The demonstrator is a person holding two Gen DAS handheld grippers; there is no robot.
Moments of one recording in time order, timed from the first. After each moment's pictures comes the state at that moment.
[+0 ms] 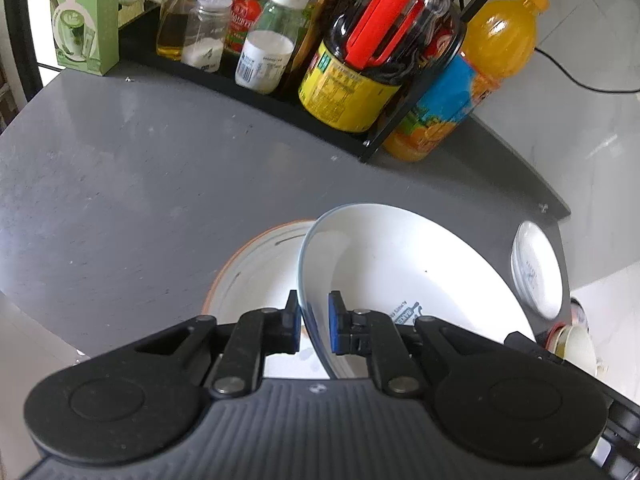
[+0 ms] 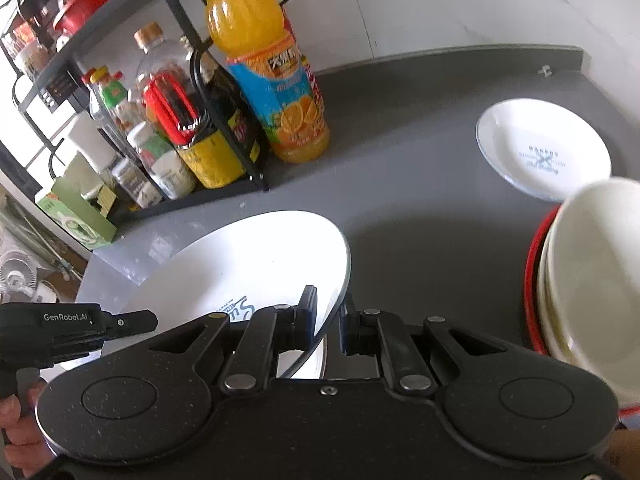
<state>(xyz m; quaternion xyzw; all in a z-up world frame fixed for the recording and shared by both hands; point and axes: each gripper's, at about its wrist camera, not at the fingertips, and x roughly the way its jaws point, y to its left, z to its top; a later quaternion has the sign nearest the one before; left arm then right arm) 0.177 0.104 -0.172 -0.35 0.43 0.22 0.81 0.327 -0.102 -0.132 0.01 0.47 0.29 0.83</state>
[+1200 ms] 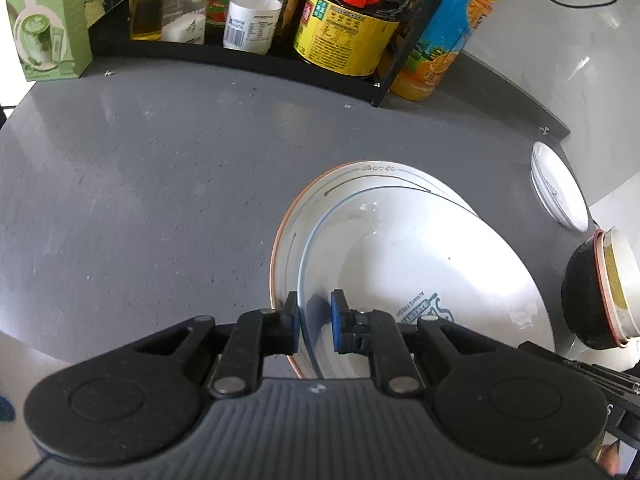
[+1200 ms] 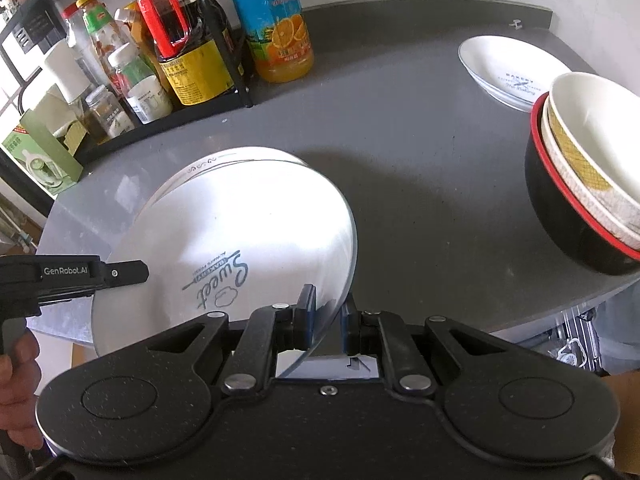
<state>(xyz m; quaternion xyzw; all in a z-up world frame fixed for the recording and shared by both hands) 0.157 0.117 -0.208 -0.26 0.47 0.16 0.83 0.255 -0.082 -0.164 -0.02 0.51 0.23 0.83</state>
